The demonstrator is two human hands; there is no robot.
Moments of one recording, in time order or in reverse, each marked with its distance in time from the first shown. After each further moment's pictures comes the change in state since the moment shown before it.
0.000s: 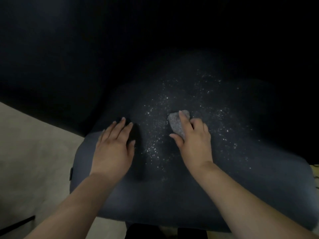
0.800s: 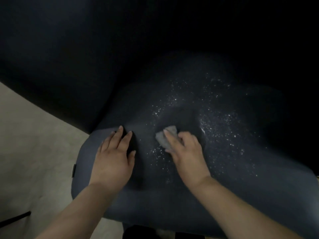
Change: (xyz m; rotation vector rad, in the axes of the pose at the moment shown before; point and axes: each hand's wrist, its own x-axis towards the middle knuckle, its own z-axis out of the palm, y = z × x) left_hand -0.023 -0.019 0.013 0.023 -0.090 -0.120; right_hand -0.024 -0.009 0.023 0.130 -0.020 -0.318
